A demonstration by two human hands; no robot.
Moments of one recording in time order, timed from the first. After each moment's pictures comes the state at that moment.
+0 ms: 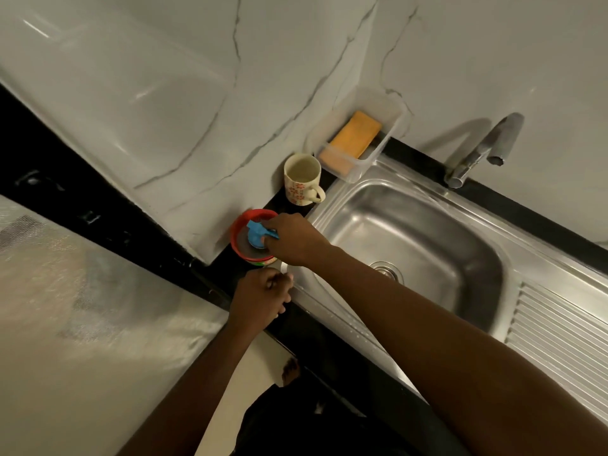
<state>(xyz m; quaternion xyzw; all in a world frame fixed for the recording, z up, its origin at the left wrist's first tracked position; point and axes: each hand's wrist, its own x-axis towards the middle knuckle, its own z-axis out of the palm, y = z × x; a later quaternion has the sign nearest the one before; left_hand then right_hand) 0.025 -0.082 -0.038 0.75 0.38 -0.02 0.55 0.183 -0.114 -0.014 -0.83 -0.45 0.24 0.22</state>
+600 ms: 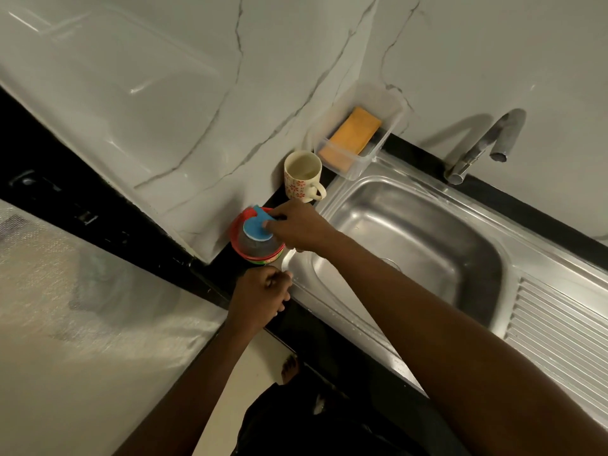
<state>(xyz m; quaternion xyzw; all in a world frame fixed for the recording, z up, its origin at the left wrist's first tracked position) 0.024 -0.076 -0.039 0.75 0.36 -0.02 0.55 0.192 -0.115 0.015 -0.82 -0.33 0.34 0.32</state>
